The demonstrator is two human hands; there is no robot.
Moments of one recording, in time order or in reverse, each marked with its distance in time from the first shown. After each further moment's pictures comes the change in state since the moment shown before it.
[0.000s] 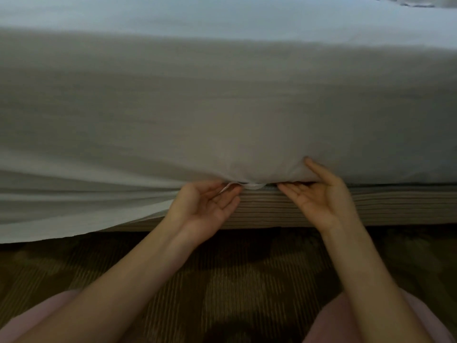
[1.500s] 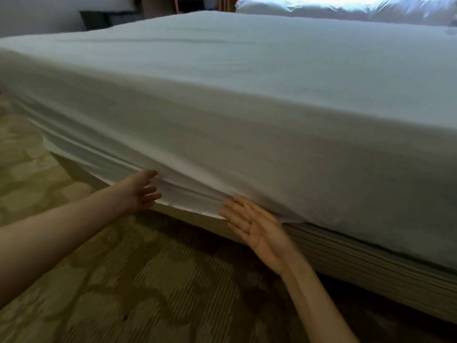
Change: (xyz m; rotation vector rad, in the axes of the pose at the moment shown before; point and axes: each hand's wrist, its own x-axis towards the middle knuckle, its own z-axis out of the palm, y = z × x) left_hand -0.110 0.194 -0.161 0.427 0.832 0.306; right_hand -0.006 0.169 0.104 -0.488 -0.680 0.433
